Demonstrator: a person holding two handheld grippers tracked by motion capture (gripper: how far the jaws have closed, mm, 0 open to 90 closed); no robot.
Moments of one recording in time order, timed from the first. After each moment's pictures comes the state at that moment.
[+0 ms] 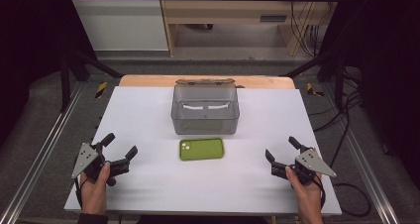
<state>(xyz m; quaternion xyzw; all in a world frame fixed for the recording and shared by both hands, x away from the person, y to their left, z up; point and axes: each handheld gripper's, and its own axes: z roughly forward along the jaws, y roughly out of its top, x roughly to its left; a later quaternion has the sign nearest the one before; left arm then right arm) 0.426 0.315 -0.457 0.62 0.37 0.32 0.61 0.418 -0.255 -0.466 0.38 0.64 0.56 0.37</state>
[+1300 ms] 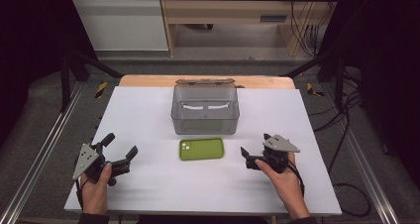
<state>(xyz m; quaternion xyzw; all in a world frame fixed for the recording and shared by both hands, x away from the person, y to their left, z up) 0.425 0.313 -0.457 0.61 0.36 0.33 0.62 0.453 -0.185 -0.450 0.41 0.73 0.47 0.28</state>
